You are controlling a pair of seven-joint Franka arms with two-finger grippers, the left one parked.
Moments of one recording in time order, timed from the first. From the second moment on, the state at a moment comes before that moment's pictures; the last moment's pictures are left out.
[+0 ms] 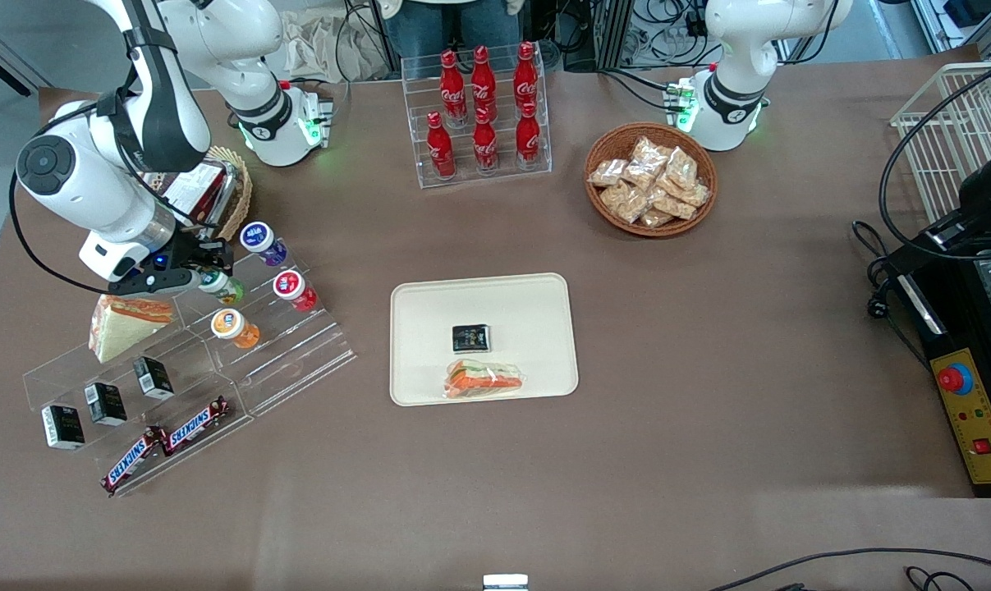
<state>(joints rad) 0.06 -0.20 -0.05 -2.41 -0.01 2.17 -0.10</state>
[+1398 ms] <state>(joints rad) 0.08 -0.20 0.21 -2.19 0.06 2.01 0.21</state>
